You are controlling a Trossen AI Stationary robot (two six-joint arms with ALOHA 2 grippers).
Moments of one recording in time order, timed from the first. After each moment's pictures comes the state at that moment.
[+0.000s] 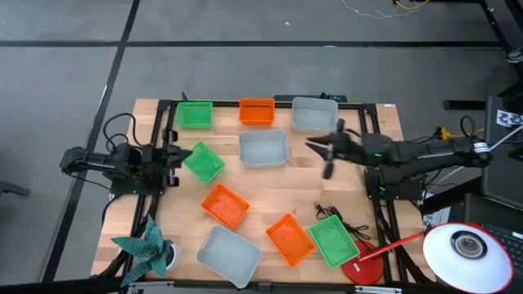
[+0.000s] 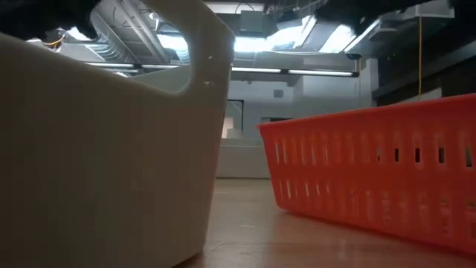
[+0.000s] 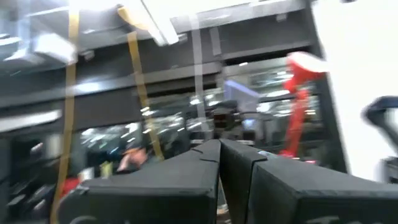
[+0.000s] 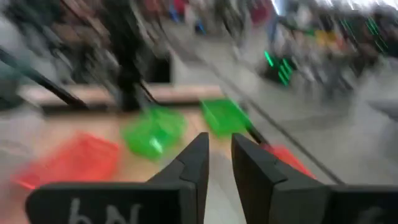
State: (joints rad) left arm -0.09 0.09 0.01 0.69 -0.21 0.23; right arm 0.04 0.91 0.69 0.05 0.39 -0.03
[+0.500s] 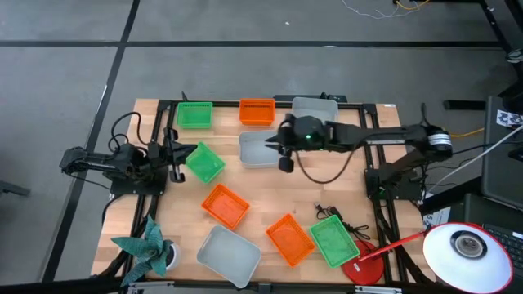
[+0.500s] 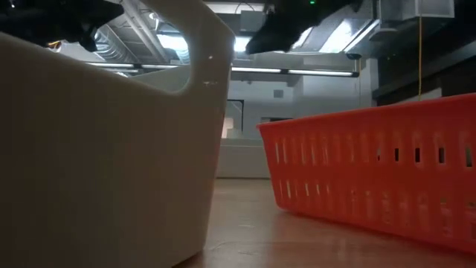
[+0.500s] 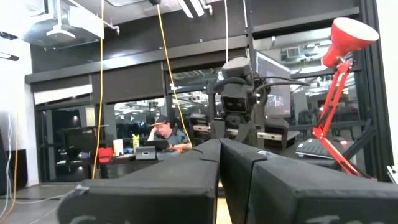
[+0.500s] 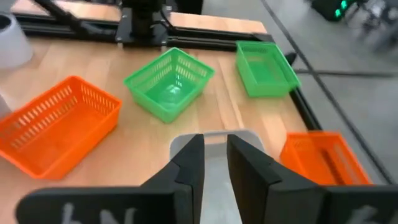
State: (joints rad) left arm -0.09 0.09 0.01 0.61 -0.33 0.24; right arm -0.11 1.51 1.18 -0.16 0.08 -0.15
